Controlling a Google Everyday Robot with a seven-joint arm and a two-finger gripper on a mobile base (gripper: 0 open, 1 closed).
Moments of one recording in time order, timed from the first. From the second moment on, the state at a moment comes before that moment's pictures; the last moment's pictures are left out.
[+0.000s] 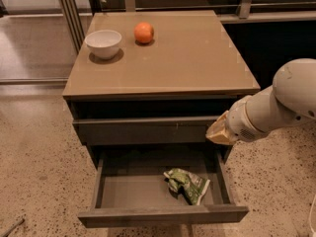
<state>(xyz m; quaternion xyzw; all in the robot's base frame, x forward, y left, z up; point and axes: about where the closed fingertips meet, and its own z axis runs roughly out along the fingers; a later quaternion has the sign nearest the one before) 0.485 -0.160 0.774 -0.54 0.80 0.08 0.26</state>
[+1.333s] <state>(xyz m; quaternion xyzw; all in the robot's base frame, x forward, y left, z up) 0.479 -0.201 0.566 -0.50 0.82 0.09 0.27</state>
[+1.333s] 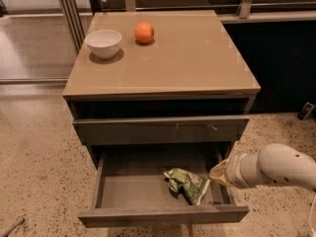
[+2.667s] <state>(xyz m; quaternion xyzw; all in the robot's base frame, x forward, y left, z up) 0.490 -0.165 0.488 -0.50 0.80 0.17 0.29</state>
